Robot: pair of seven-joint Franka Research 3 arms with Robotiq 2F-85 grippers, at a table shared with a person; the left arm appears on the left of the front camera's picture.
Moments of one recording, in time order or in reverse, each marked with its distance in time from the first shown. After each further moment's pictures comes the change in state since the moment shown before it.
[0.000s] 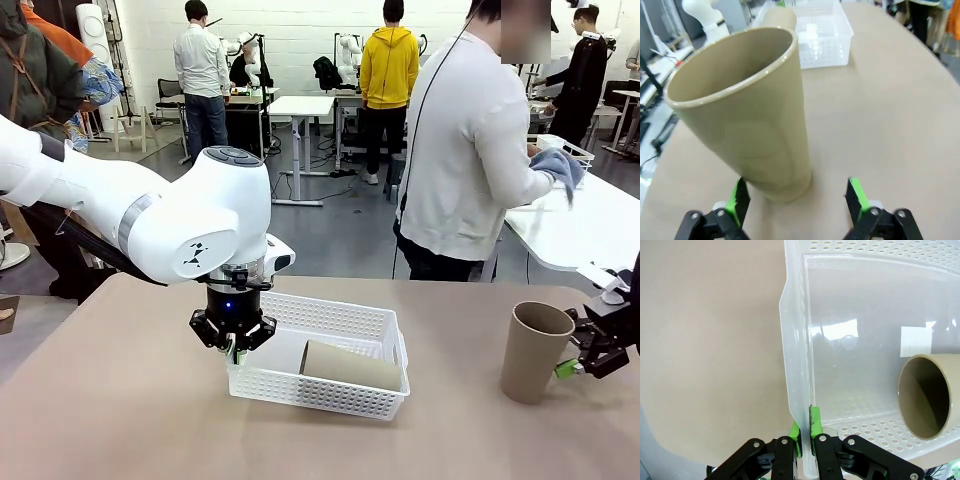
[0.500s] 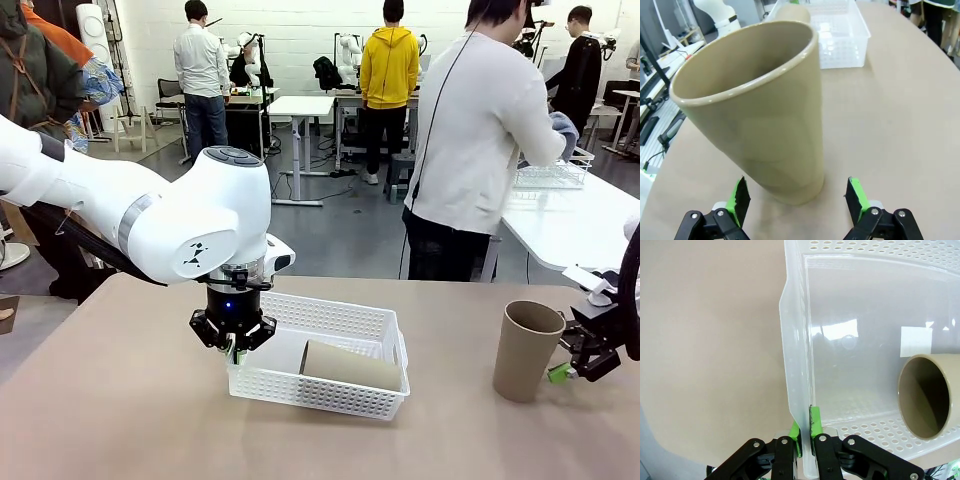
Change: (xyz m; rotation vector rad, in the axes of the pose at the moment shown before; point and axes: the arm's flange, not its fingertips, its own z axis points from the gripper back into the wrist) left arm 0.000 0.000 0.000 0.000 0.000 0.000; right arm 0.005 -0.002 -0.015 0.071 0.017 0.019
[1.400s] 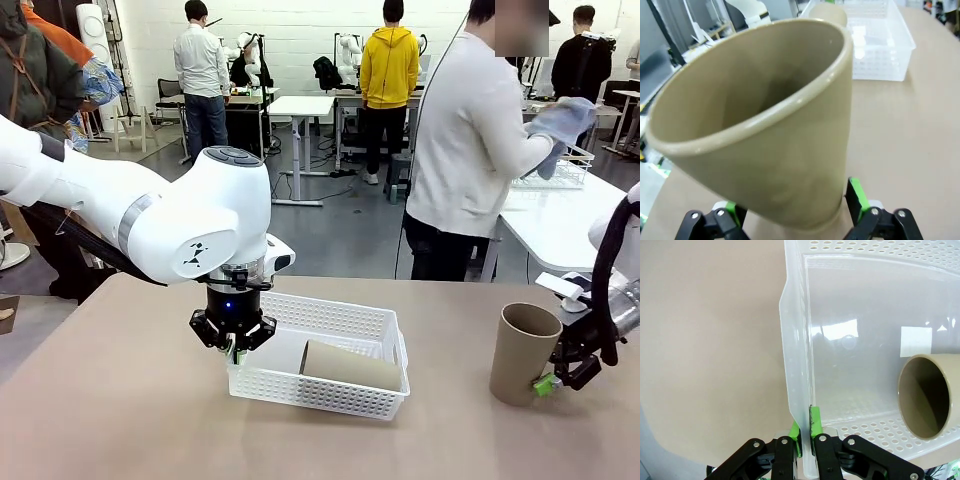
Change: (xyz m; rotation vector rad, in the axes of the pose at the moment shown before) left arm 0.000 0.000 0.000 0.000 0.000 0.000; right arm 0.012 -0.010 -0.045 0.169 0.001 0.040
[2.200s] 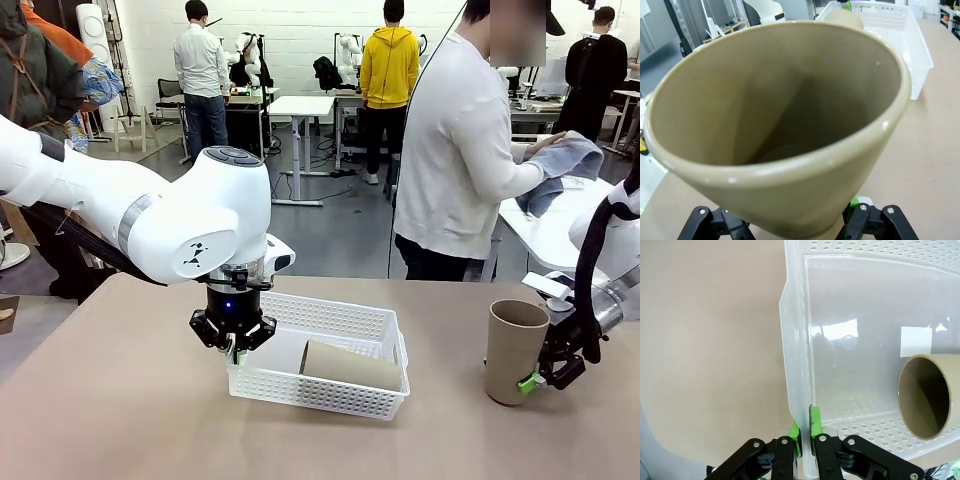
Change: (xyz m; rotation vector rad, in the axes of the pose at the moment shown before) left arm 0.000 0.000 0.000 0.000 0.000 0.000; right arm 0.009 -0.011 -0.014 0.063 -0.014 0.069
